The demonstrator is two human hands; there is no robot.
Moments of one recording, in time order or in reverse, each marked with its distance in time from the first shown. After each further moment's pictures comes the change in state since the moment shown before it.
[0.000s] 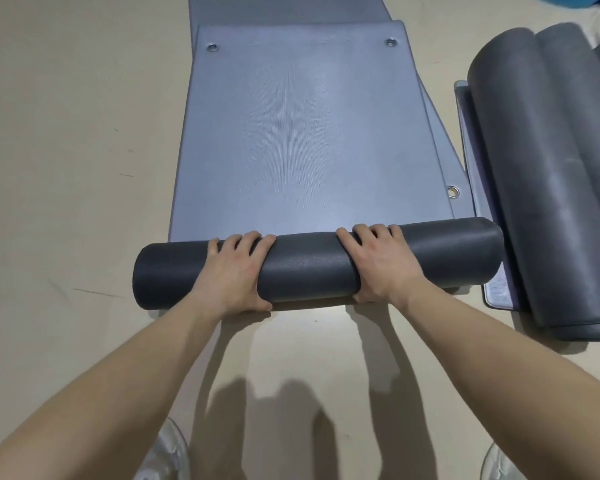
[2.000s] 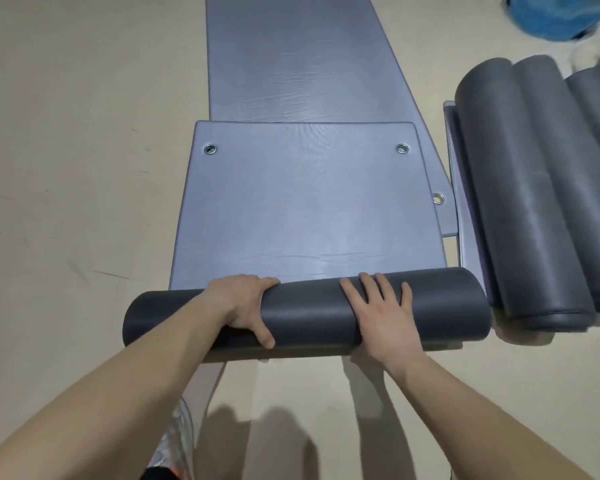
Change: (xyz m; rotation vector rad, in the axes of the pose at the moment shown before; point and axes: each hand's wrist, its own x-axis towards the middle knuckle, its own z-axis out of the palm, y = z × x) left_hand -0.056 0.030 -0.036 -0.228 -0.483 -0.049; right_hand -0.115 -0.052 0.001 0.166 -0.168 0.155
